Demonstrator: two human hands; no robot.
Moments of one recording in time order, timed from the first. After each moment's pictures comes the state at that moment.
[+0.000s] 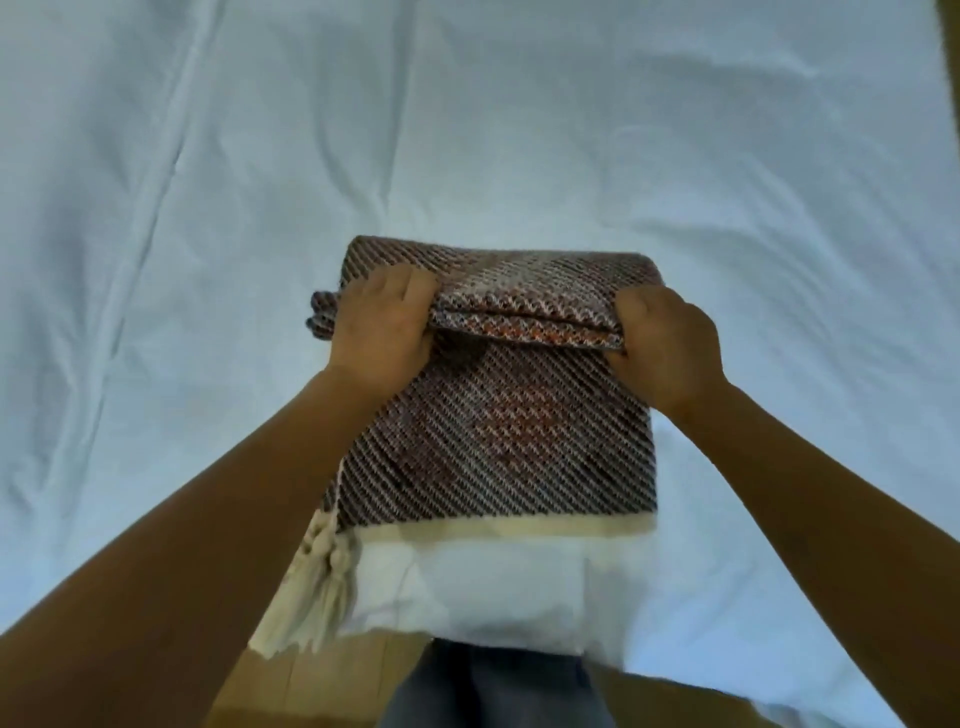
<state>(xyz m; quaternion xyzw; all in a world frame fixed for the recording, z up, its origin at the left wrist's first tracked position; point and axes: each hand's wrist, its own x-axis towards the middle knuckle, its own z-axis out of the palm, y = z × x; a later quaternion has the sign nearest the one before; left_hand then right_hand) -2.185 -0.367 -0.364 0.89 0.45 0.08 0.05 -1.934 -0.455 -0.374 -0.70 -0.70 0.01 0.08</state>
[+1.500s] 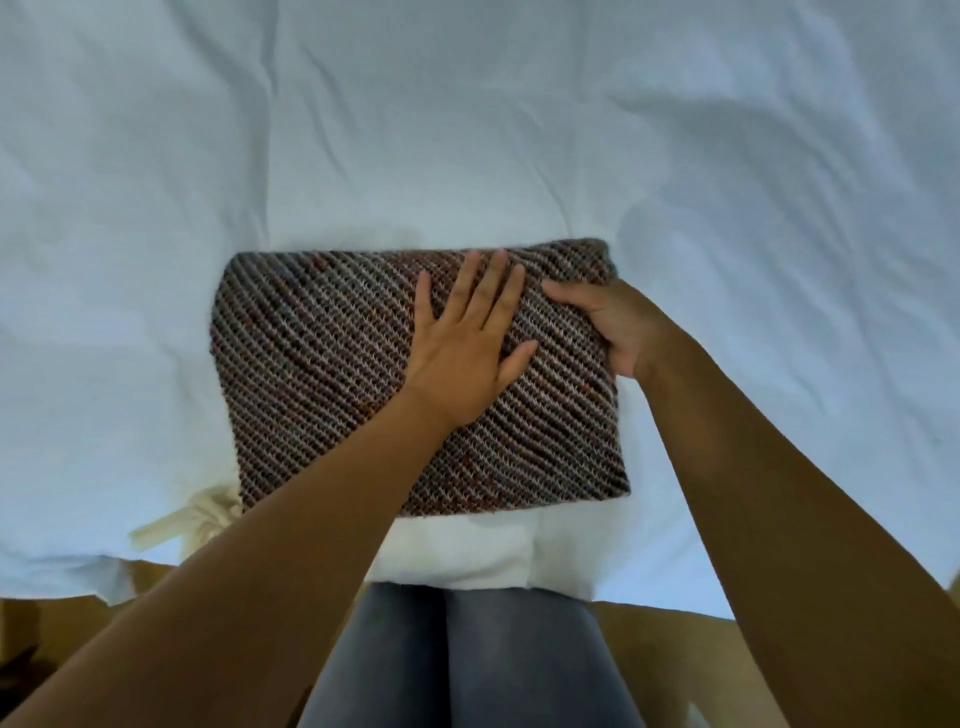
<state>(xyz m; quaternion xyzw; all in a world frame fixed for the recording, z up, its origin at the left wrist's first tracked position) -2.084 -0.437 -0.454 0.89 0.42 -0.11 0.15 -1.912 -0.453 -0.443 -0.61 -0.01 0.71 0.35</state>
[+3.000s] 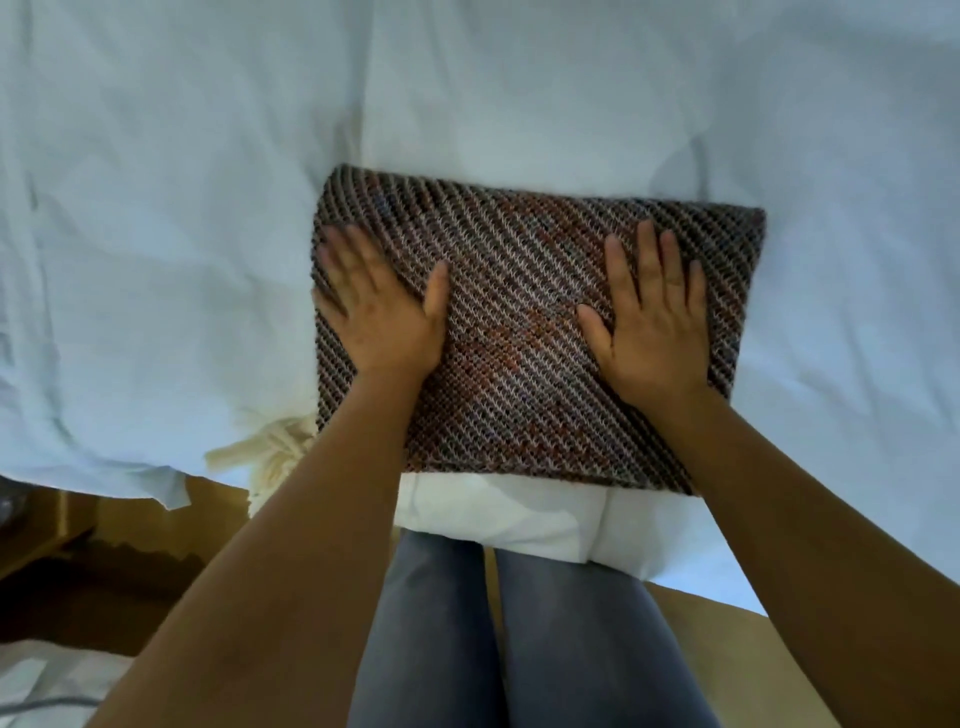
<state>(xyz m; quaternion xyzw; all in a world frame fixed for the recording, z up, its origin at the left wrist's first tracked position) -2.198 -0.423 -0.490 0.61 0.76 -0.07 0.21 -1.978 -0.487 -0.485 -0.74 -0.65 0.20 -0.02</state>
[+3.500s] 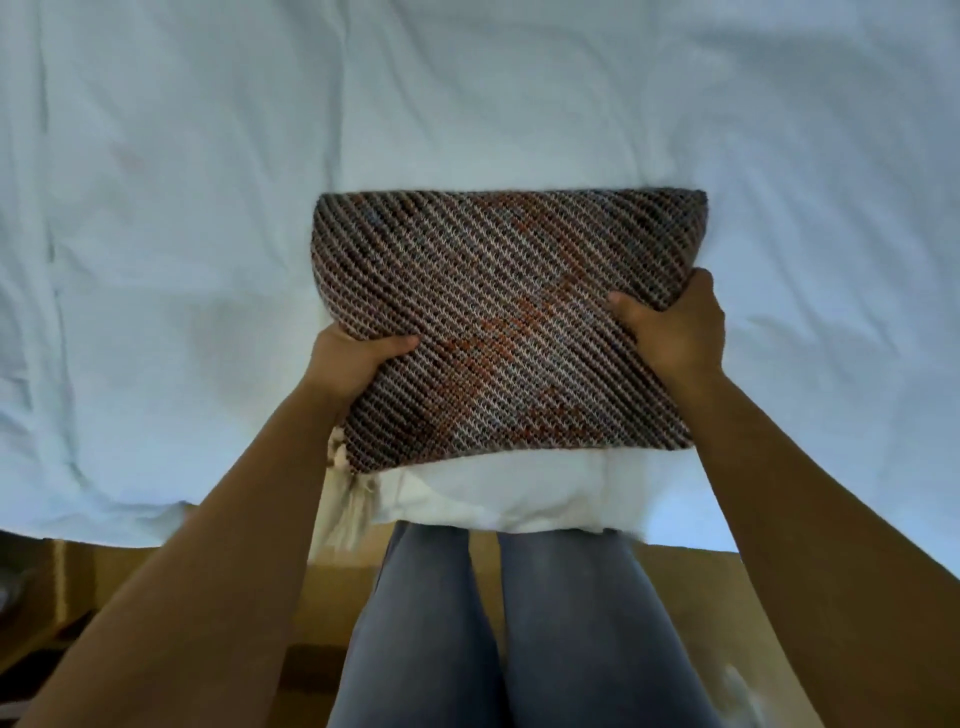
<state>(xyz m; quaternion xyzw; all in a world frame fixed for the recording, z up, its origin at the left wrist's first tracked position) -2.254 -0.433 -0.453 0.34 0.73 0.06 0.59 -1.964 -0.520 -0.448 -0.90 -0.23 0.32 0.17</state>
